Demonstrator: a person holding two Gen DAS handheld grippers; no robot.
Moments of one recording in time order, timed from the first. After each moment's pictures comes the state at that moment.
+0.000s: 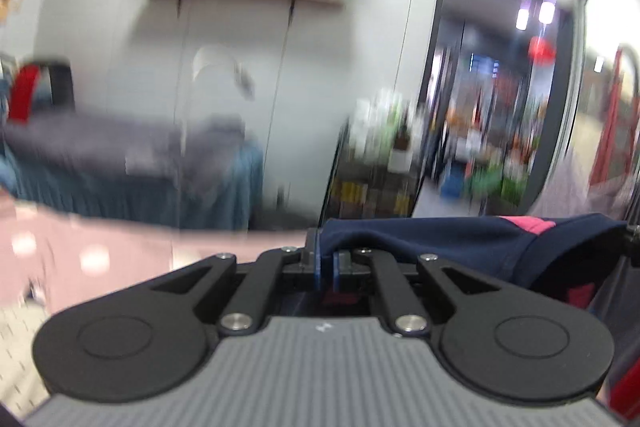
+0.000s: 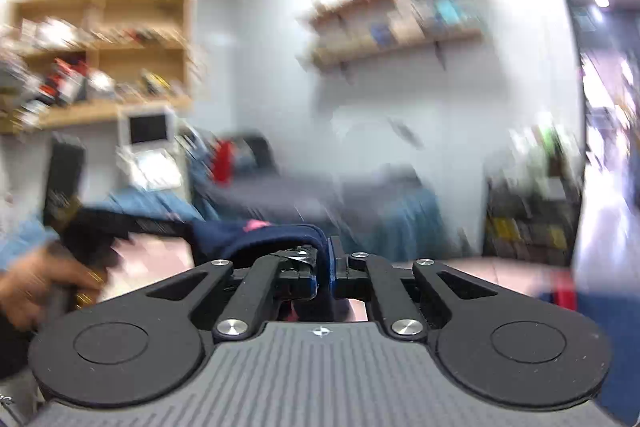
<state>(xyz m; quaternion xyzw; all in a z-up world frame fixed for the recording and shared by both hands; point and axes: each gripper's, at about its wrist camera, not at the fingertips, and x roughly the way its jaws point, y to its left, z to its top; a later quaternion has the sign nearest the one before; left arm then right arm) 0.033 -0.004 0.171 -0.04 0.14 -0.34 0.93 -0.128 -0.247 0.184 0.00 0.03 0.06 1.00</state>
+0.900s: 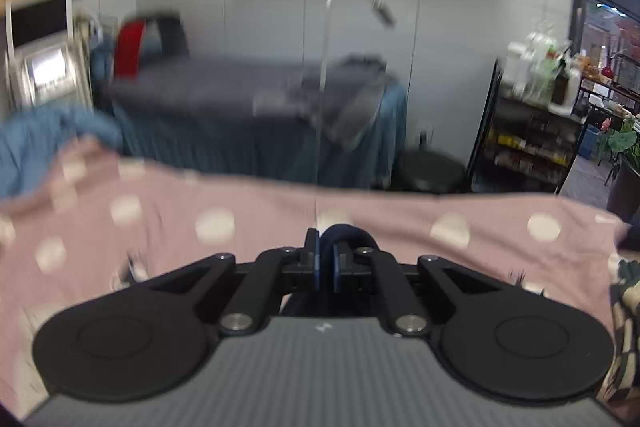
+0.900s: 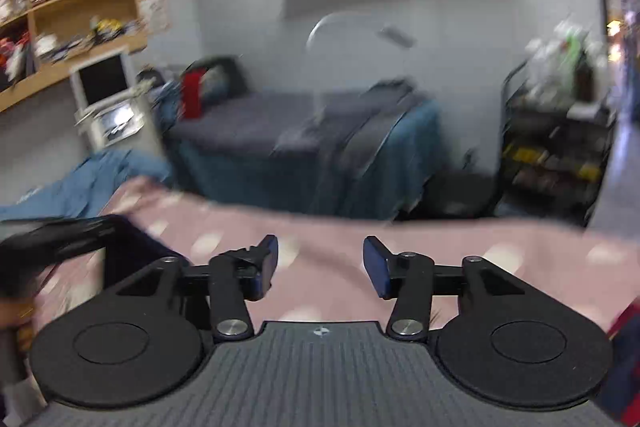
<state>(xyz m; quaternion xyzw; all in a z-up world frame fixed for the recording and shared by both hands) 0.211 -0.021 0.083 0.03 0.30 -0.13 0.94 0.089 -0.278 0.072 0.09 0.28 0.06 0.95</state>
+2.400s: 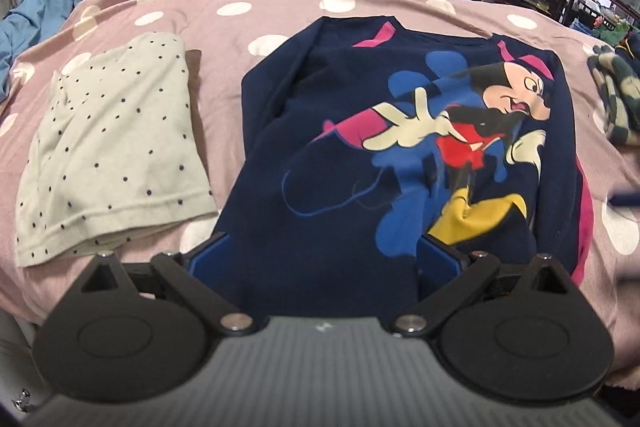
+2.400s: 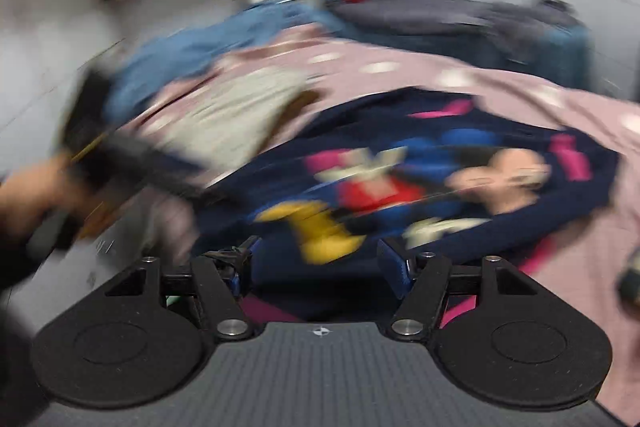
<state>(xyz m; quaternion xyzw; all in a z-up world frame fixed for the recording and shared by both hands) 0.002 0.080 -0.016 0.08 0.44 -0.14 0.88 -0.084 -0.172 -0.015 -0.04 0.34 0.30 0.89</state>
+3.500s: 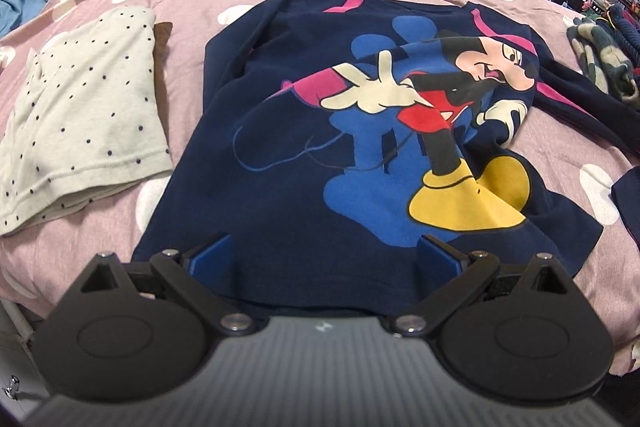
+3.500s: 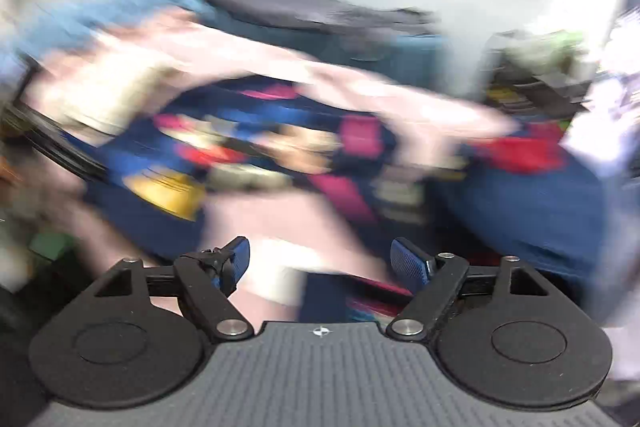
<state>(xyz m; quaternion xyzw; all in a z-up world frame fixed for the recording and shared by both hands) -0.015 0.063 -0.029 0.08 0.47 -0.16 0.86 -0.112 -0.268 0.020 -0.04 0.36 0.11 0.92</state>
